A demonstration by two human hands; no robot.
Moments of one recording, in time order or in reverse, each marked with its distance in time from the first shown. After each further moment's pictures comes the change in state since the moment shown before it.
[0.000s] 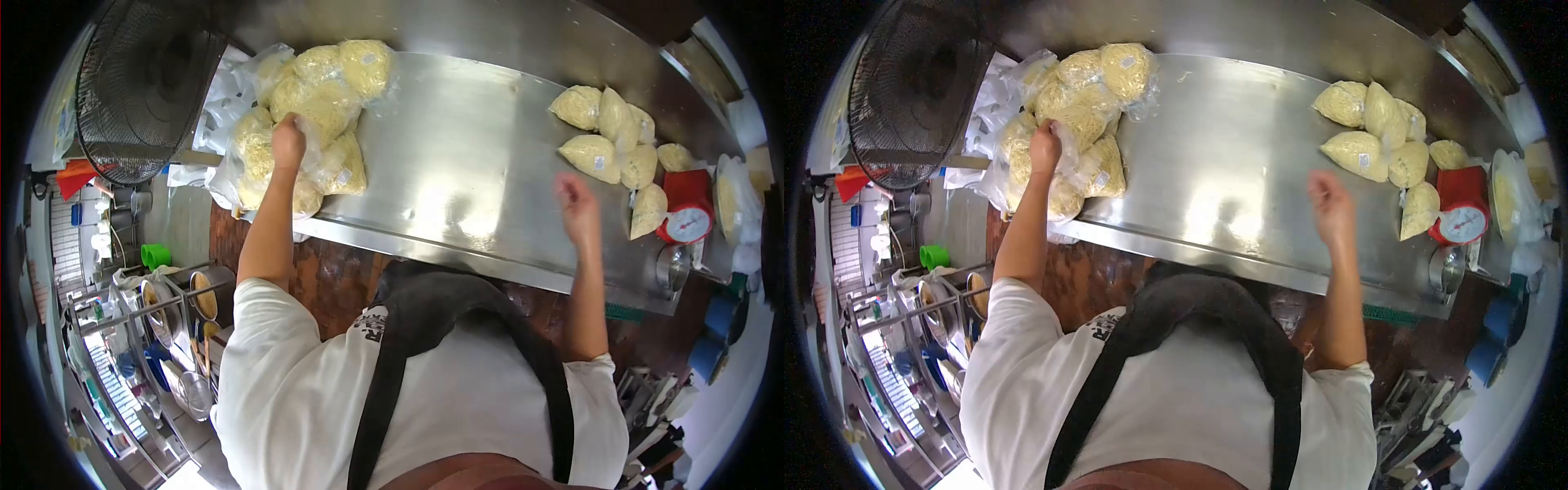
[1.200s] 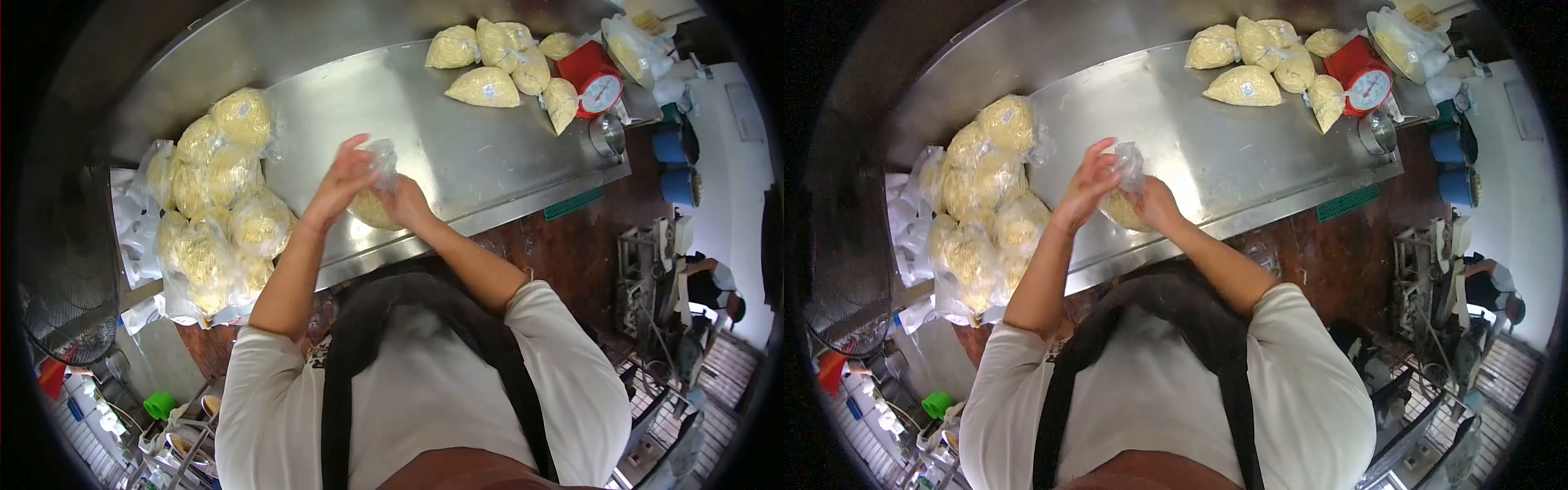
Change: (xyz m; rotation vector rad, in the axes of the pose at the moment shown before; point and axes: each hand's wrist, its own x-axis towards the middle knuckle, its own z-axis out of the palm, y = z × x) left_hand -0.115 0.207 0.027 -1.330 -1.151 0.244; right_hand -0.037 -0.062 0.216 0.188 -0.111 0.077
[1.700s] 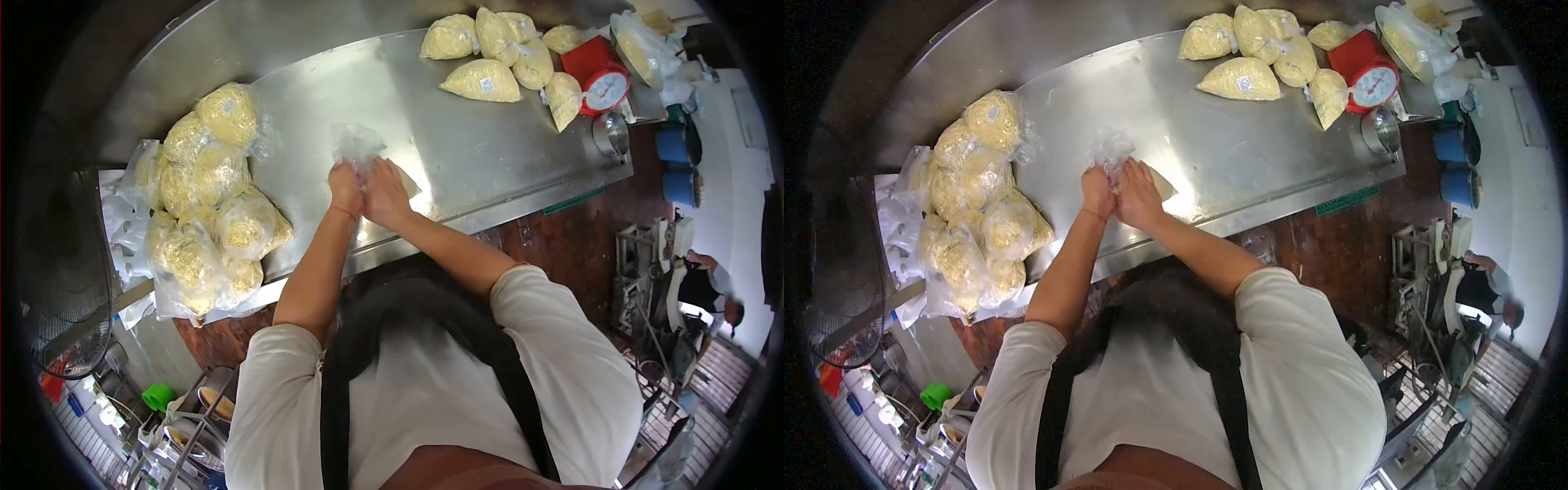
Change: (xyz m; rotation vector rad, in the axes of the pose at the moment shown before) left_hand 0.072 -0.153 -0.007 -0.533 0.726 -0.248; right_hand 0.013 0.042 0.027 -0.598 0.106 -0.277
